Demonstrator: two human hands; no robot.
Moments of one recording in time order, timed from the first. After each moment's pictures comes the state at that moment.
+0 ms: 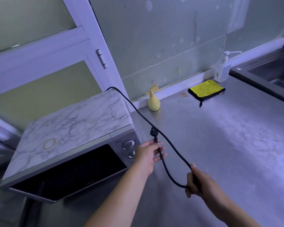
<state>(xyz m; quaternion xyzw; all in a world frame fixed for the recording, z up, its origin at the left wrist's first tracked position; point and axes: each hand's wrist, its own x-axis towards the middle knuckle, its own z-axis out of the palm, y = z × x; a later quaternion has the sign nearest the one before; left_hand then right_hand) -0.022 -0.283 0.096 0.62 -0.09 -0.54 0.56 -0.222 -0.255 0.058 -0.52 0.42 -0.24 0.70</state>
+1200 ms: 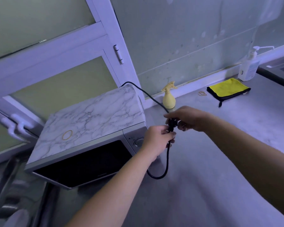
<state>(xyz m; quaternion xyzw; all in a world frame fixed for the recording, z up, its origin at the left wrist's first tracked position) -0.008 -0.300 0.136 0.70 -0.37 -0.42 0.46 -0.116 -0.420 0.169 -0.65 0.41 -0.07 0.64</state>
